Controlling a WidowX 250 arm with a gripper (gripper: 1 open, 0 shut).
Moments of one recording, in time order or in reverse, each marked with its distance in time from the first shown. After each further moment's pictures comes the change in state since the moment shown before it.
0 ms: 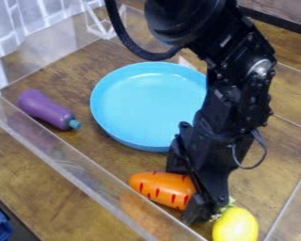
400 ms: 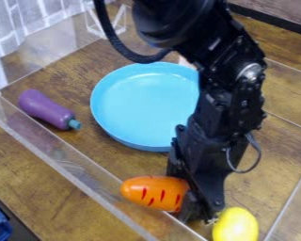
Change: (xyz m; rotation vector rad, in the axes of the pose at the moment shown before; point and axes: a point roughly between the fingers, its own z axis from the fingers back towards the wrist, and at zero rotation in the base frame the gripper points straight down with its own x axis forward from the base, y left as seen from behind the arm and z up) arm -0.013 -0.004 -0.002 -0.007 0.013 0.027
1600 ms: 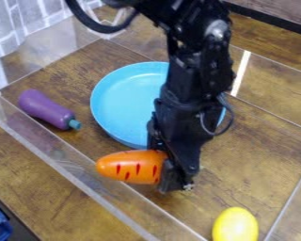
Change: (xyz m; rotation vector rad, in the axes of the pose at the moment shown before) arm -0.017 0.025 0.020 -0.005 -0.048 -0.013
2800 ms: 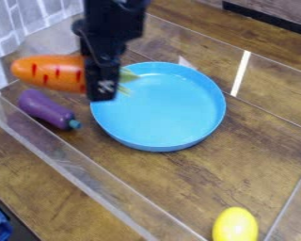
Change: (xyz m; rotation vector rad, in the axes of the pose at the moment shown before) arm -0.074 0.081 0.073 0.114 -0.055 0.067
